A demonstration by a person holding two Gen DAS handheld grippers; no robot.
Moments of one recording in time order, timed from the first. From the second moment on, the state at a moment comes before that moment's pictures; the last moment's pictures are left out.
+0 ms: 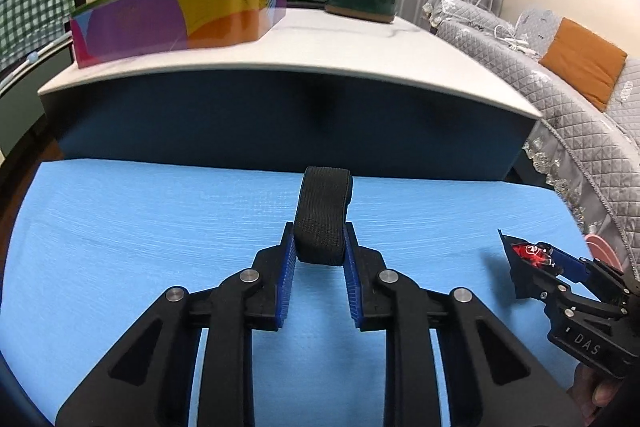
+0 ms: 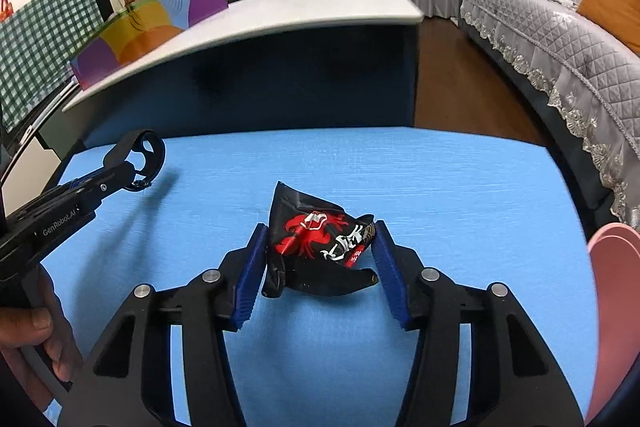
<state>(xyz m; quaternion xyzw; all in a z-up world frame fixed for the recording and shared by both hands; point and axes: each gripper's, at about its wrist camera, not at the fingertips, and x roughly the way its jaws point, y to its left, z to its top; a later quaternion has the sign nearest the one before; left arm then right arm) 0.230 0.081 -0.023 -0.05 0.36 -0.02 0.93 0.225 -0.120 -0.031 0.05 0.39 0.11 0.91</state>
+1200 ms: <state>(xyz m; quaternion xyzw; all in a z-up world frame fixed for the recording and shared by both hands) 0.078 0.000 0.052 -0.03 0.28 -0.09 0.96 0.043 -0.234 0.094 0.05 0.25 0.04 0.97</state>
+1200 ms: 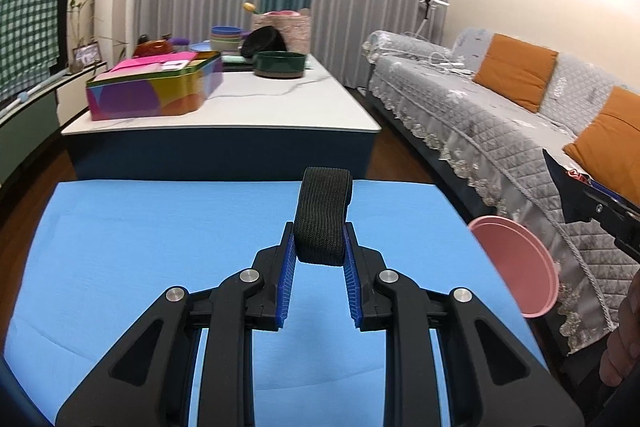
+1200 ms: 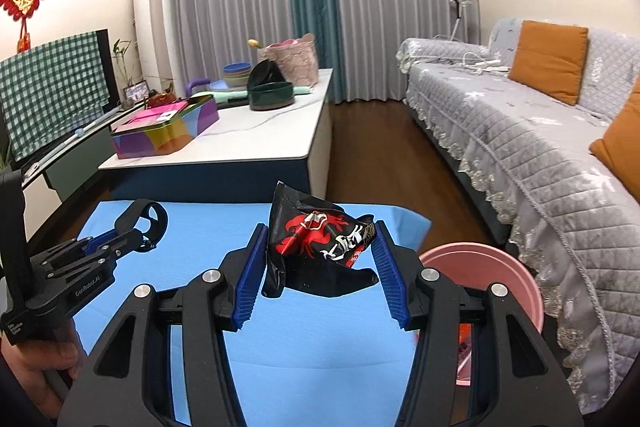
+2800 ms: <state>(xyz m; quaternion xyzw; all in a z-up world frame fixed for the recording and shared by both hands) 0.101 -0.142 0.022 -0.01 0.30 -0.21 0.93 0.040 -0.352 0.050 0.08 0.28 -0.08 0.95</state>
